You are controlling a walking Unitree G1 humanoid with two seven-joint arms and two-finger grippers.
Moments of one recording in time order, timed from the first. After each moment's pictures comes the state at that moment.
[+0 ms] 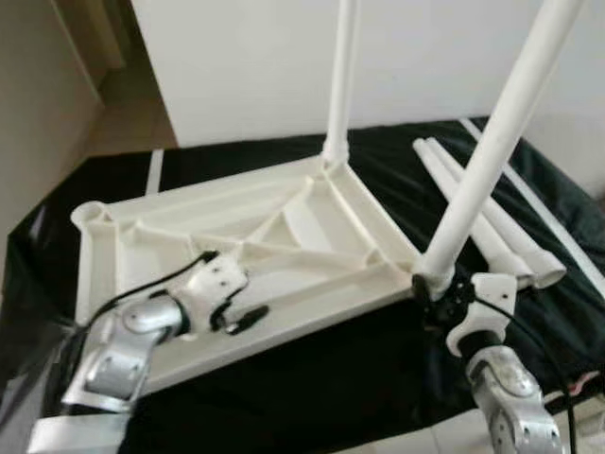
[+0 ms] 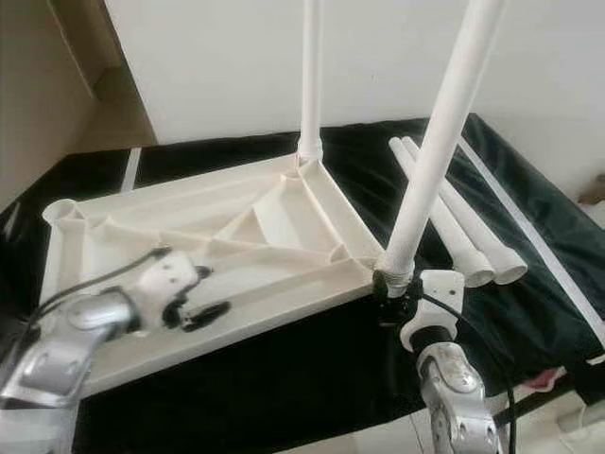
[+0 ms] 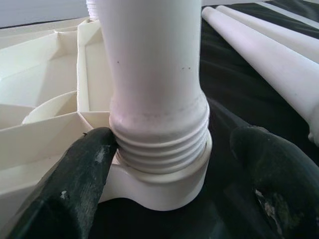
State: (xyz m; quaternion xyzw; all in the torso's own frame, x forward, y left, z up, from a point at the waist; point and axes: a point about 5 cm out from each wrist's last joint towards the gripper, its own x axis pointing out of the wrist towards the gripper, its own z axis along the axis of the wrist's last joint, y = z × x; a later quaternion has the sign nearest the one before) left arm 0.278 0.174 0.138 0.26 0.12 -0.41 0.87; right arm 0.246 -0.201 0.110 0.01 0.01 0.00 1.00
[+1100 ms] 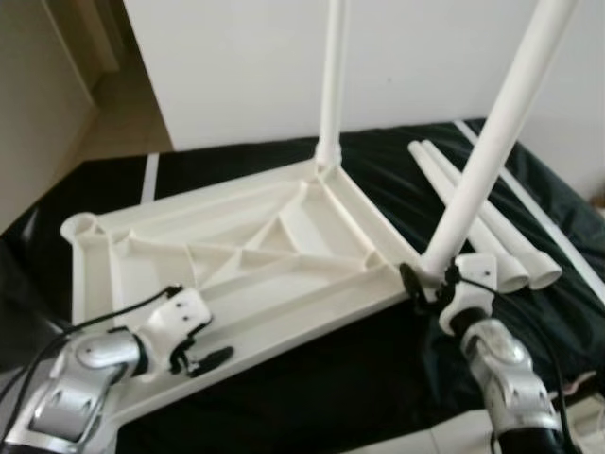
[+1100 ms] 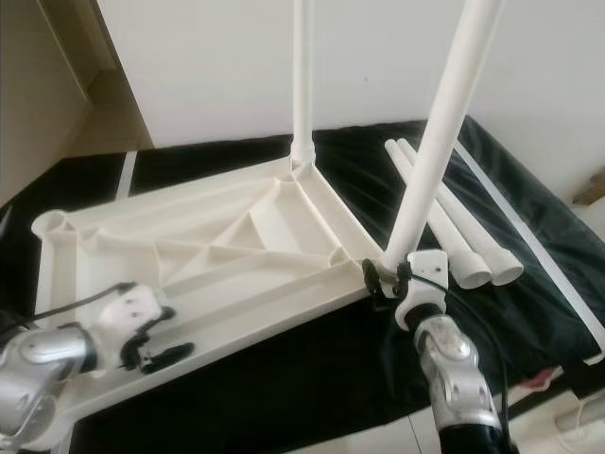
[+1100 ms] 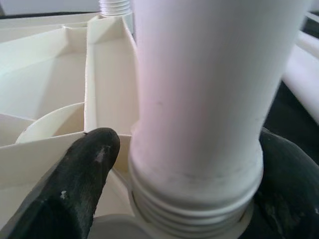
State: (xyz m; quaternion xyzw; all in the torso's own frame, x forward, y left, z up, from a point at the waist) left arm 0.237 0.167 0.115 0.19 0.20 -0.48 0.83; right arm 0.294 -0.195 0.105 -0.02 0.02 0.10 0.99
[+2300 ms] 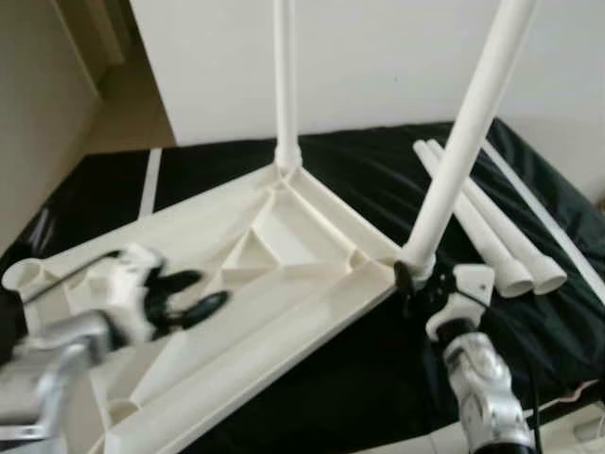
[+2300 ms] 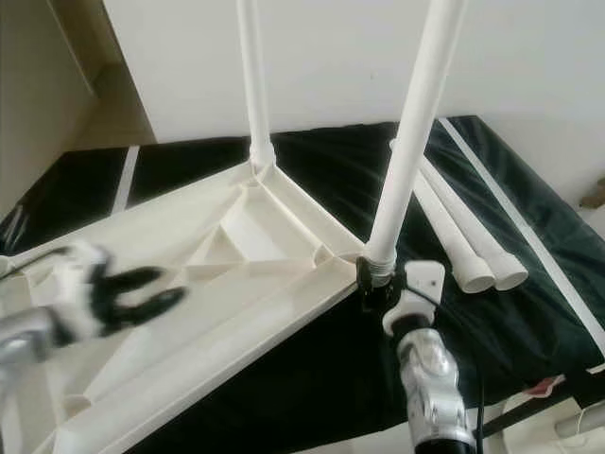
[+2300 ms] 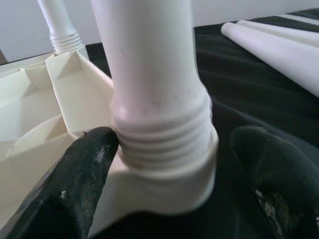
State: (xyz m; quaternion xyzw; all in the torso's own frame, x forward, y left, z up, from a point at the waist) left arm 0.248 0.244 0.161 0.03 0.13 -0.40 0.91; right arm 0.264 -0.187 0.093 0.05 -0.04 0.02 1.00
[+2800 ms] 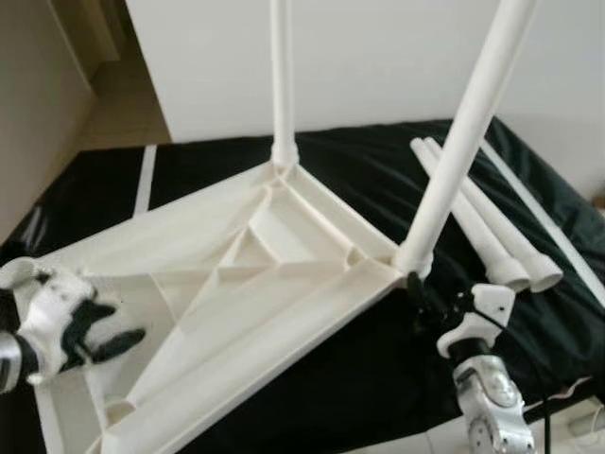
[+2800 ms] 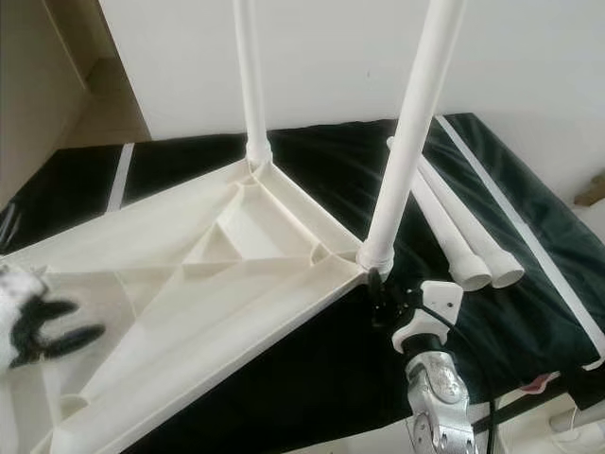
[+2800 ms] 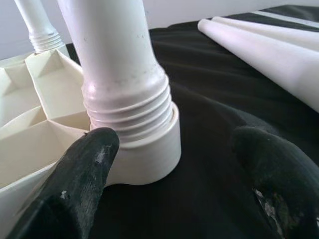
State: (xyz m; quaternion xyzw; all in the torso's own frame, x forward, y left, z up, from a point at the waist) left arm 0.229 0.305 0.129 0.18 0.29 -0.31 0.89; right arm 0.247 -0.193 0.090 0.06 -0.04 0.00 1.00
